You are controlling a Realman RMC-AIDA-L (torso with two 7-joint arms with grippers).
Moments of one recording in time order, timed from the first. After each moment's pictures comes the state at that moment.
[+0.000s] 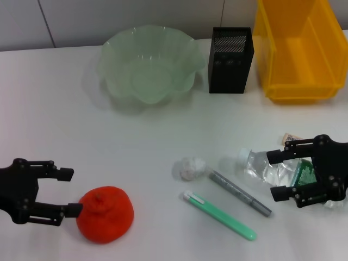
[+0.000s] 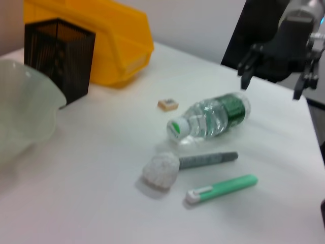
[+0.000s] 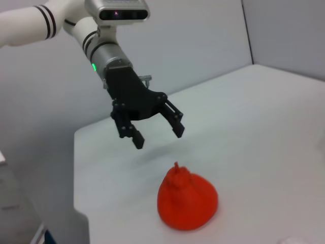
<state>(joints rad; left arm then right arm) -0.47 -2.05 0.65 1.02 2.28 1.94 -1.54 0.42 2.05 -0.60 -0.98 -2.17 -2.00 1.47</state>
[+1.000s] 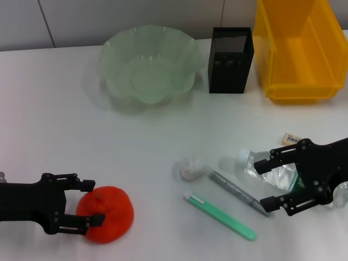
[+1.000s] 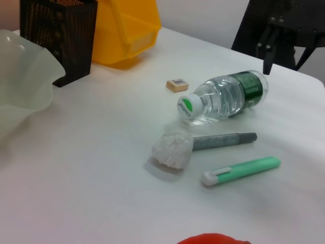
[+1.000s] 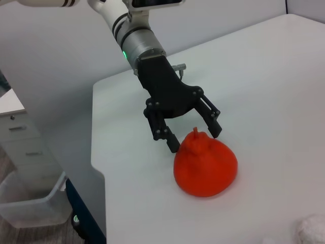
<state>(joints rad) -0.48 -2.07 0.68 0.77 2.31 1.73 -1.35 0.48 2.06 -0.71 -1.05 -2.24 -1.99 1.54</state>
